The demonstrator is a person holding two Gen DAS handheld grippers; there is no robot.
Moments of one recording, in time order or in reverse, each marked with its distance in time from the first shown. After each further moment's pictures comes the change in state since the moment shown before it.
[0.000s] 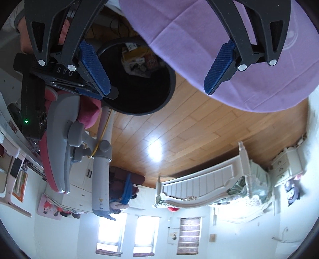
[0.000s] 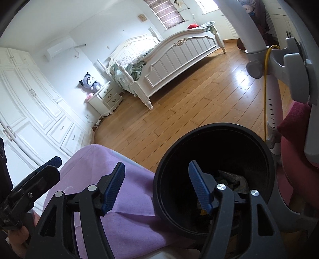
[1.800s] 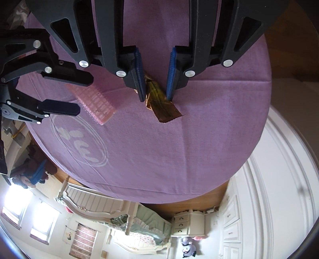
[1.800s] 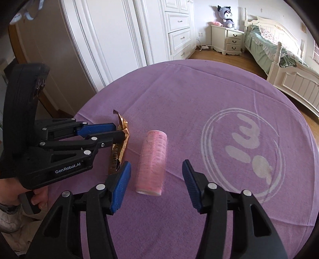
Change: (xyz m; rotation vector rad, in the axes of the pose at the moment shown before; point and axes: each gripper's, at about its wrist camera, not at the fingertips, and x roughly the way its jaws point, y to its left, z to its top) left arm -0.220 0.262 -0.247 -0.513 0.142 0.430; right arm 0.079 0.337 -0.200 -0.919 0.515 0.290
